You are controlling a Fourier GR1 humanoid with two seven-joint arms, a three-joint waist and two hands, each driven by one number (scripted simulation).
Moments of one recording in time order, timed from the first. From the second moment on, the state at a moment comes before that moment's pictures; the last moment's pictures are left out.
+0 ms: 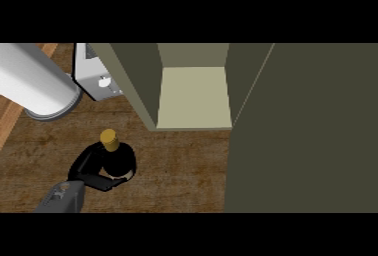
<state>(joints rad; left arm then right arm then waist) -0.41 0.23 0.15 -0.34 -0.02 -0.57 -0.74 0.08 -0.04 0.04 -2.39 -0.13 0.19 0.40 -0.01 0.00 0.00</state>
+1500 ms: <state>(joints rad) 0.00 0.08 0.14 -0.84 0.18 -0.42 -0.80 0.10 -0.04 0.00 -2.37 -0.15 0.20 0.37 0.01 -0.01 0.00</state>
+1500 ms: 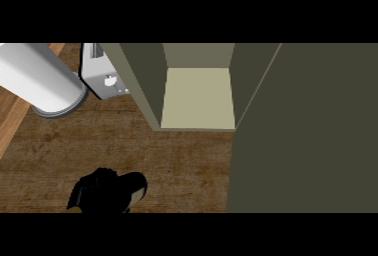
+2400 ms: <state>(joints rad) 0.17 0.00 -0.12 -1.68 0.36 -0.14 -0.30 0.11 -0.04 0.00 -2.35 -0.15 0.22 0.36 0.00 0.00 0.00</state>
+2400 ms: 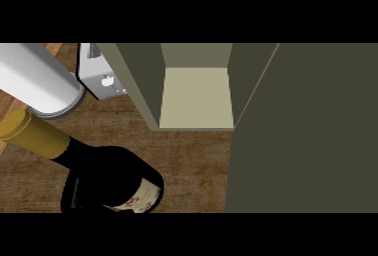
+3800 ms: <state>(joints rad) -0.41 0.00 -0.40 -1.28 0.34 0.42 -0.30 0.12 -0.03 0.00 -2.31 -0.14 0.24 0.30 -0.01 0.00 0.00</state>
